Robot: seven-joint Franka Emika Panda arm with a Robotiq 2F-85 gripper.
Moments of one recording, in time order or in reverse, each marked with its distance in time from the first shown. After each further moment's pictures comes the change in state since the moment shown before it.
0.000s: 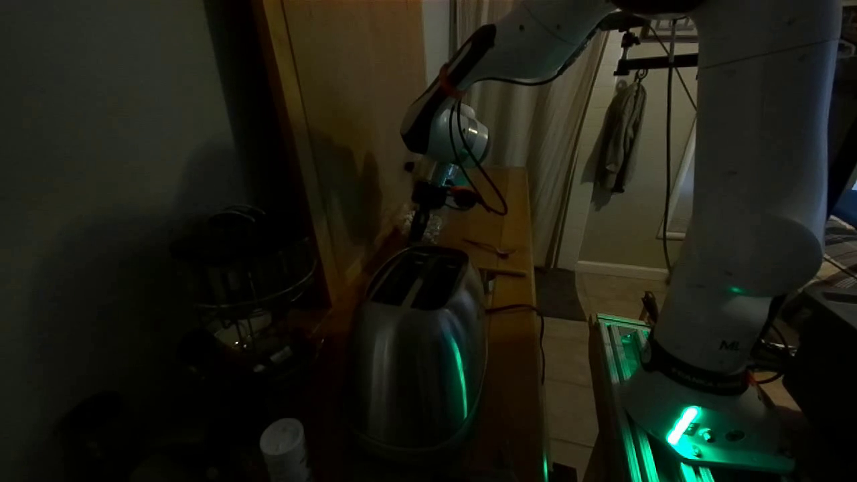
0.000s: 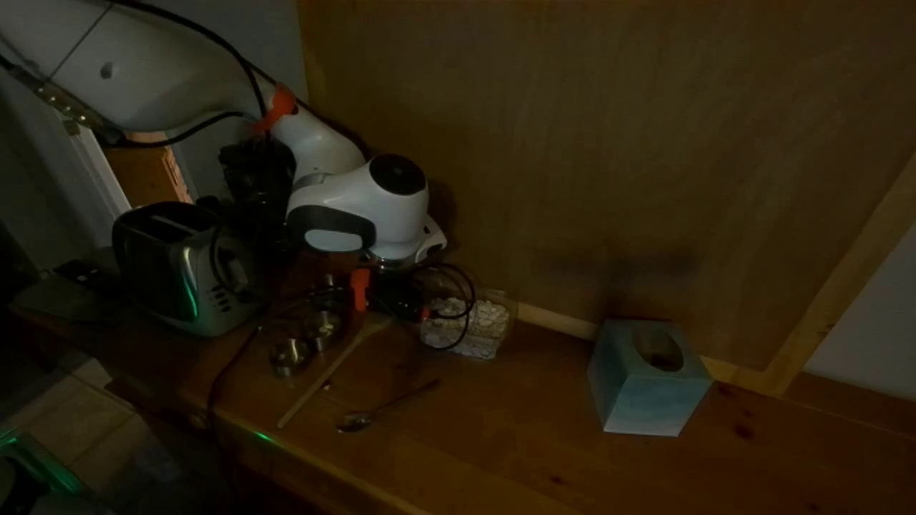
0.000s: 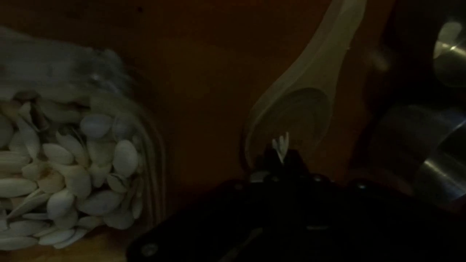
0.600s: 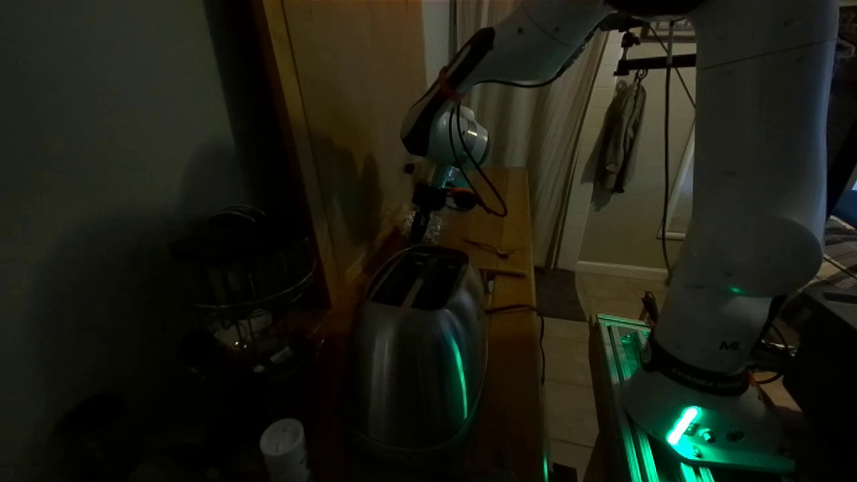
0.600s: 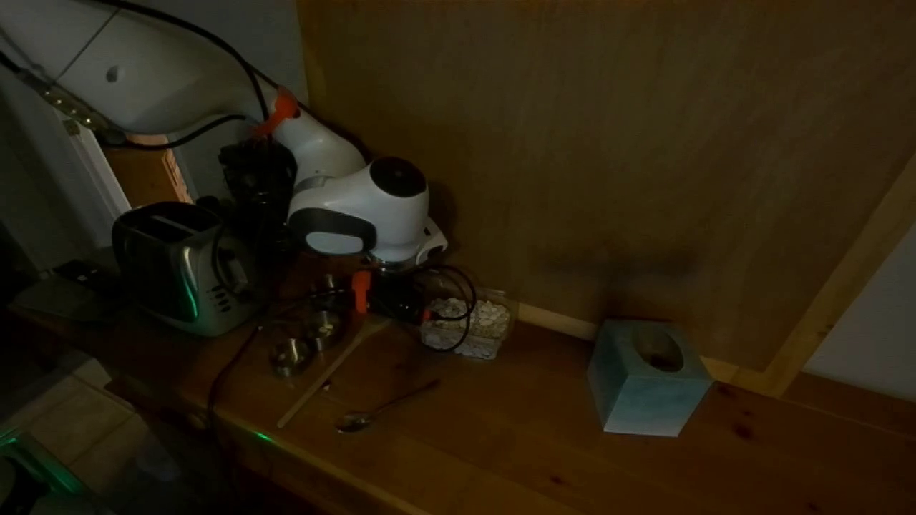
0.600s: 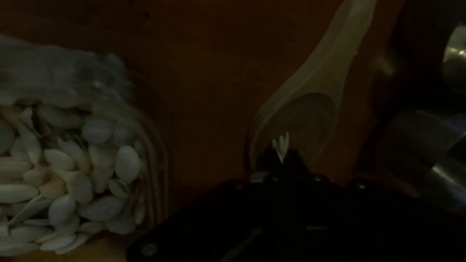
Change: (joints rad) arm -0.001 0.007 0.001 0.001 -0.006 0.010 0.000
